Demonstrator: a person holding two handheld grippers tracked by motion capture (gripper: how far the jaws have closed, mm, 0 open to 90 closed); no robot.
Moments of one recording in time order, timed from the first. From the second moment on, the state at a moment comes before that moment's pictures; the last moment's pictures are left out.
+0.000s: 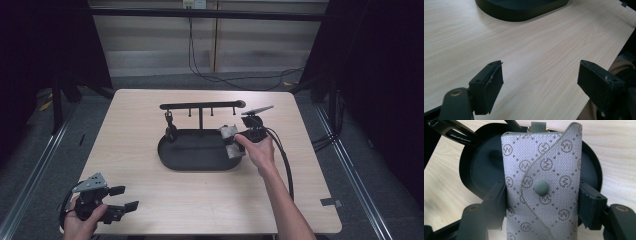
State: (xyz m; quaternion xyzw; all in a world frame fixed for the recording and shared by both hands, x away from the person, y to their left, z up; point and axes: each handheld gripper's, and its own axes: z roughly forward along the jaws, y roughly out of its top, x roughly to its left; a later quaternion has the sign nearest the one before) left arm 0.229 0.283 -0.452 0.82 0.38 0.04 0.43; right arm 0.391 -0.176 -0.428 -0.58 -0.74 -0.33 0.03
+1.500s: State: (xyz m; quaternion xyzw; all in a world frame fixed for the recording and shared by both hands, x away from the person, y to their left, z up) left arm 0.228 0.282 -0.453 0.82 0.38 0.03 0.43; right arm 0.402 -0.143 -0.478 -0.59 -0.76 -0.28 -0.01
